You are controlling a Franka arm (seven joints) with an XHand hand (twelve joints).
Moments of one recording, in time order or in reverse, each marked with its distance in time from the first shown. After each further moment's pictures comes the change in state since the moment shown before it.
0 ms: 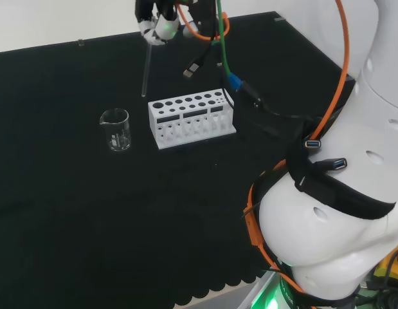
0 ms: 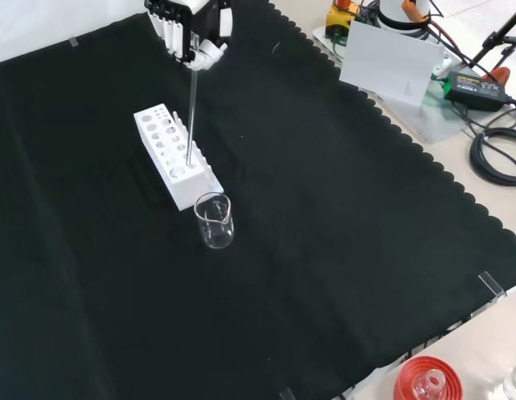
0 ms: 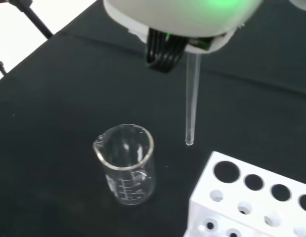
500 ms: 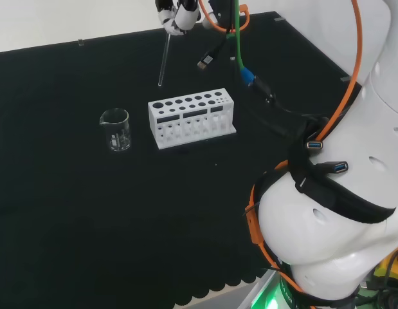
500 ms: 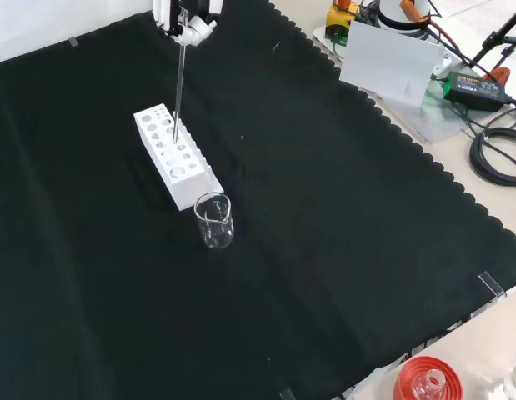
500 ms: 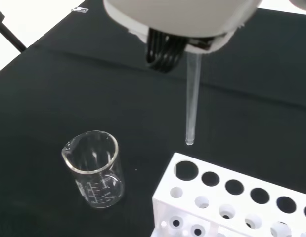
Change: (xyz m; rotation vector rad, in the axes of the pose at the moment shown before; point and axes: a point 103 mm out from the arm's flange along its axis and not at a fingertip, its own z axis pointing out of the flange) arm -0.032 -0.024 -0.015 -0.027 -0.001 0.058
